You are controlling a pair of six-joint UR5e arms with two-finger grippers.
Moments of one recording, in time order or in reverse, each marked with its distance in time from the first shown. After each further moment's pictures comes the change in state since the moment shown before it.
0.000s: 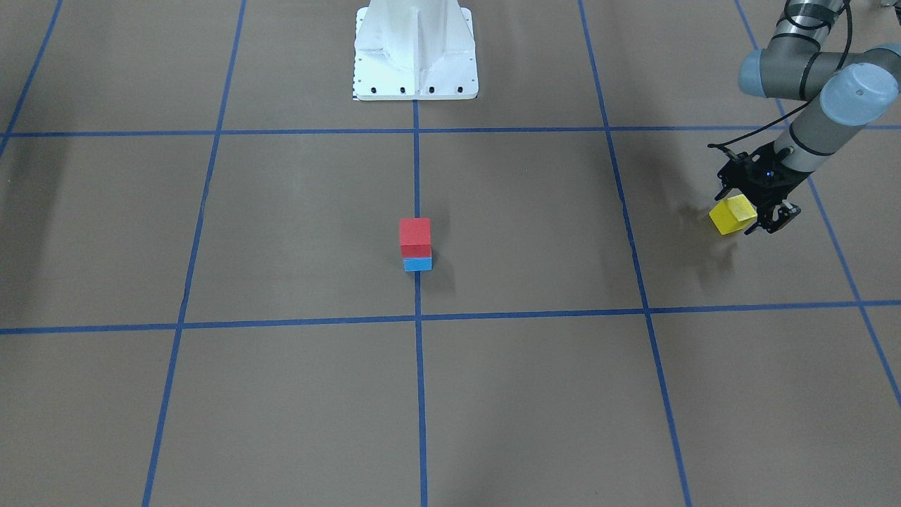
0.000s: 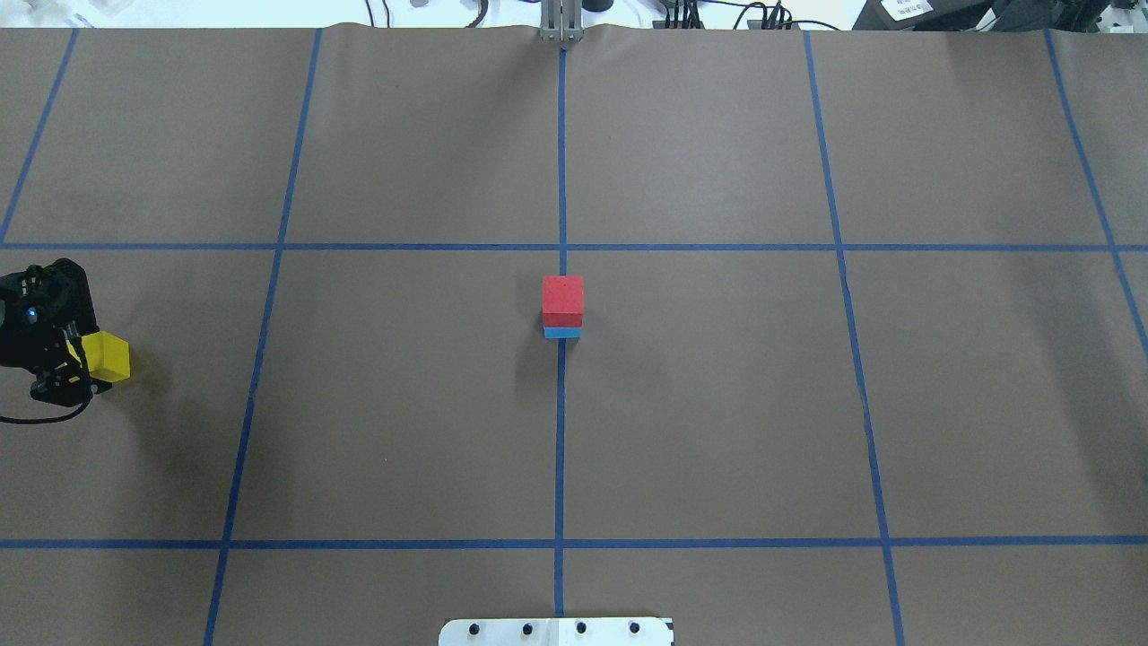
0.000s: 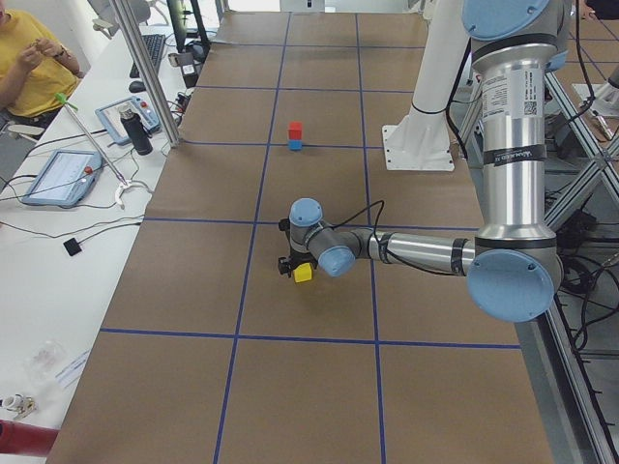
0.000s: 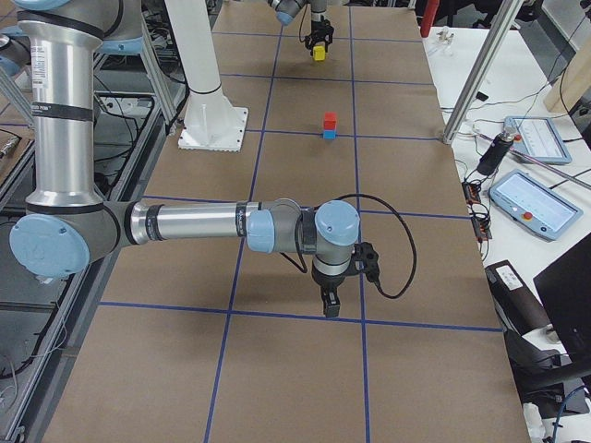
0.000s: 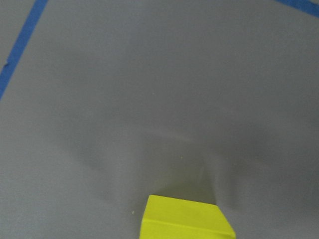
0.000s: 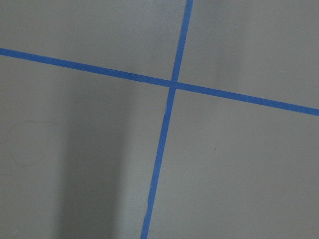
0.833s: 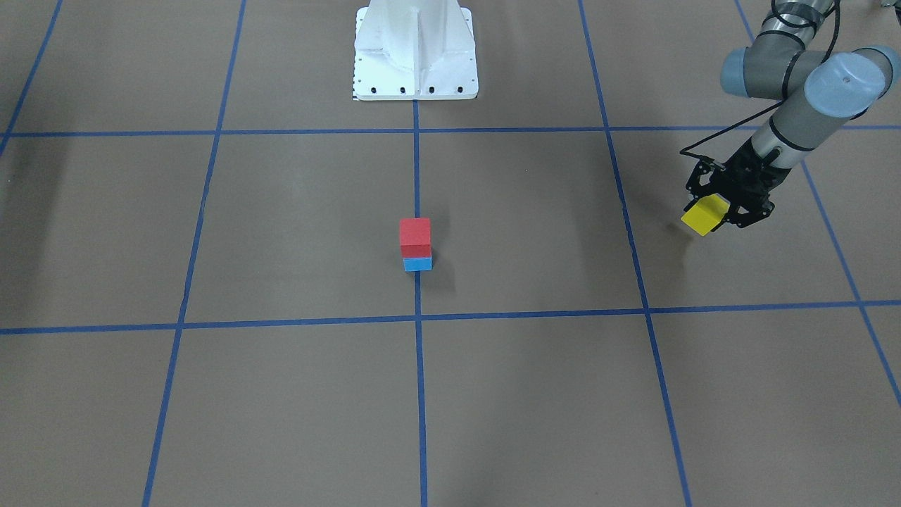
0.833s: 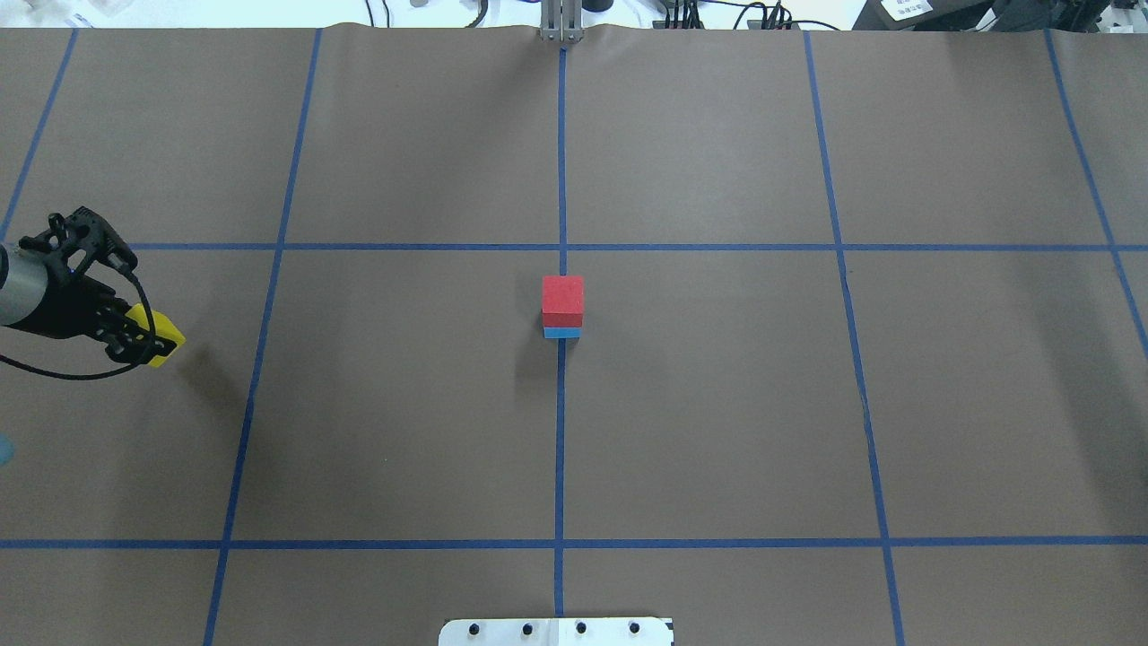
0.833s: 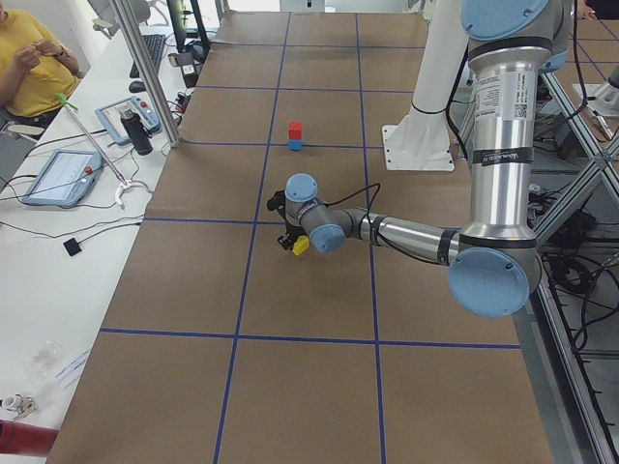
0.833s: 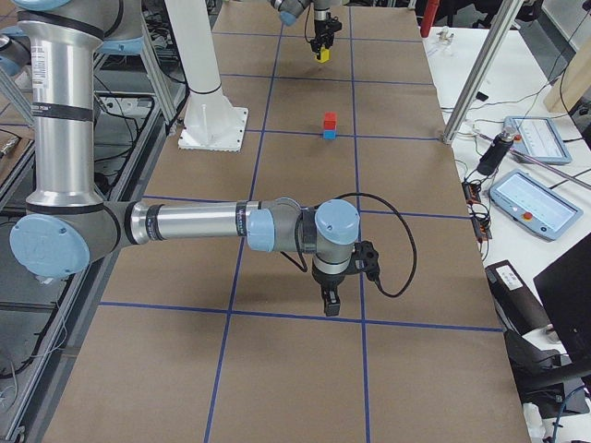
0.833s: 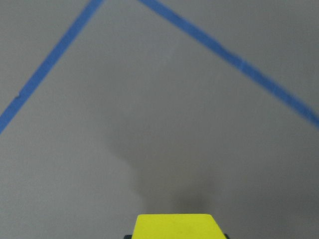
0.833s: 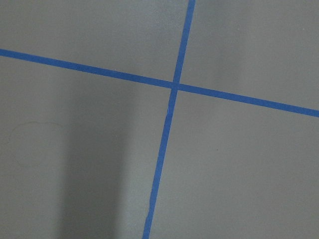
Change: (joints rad) left arm 0.002 -0.094 -0.079 0.010 -0.044 -0.565; right arm 0.000 0.000 0.005 -0.001 0.005 0.002
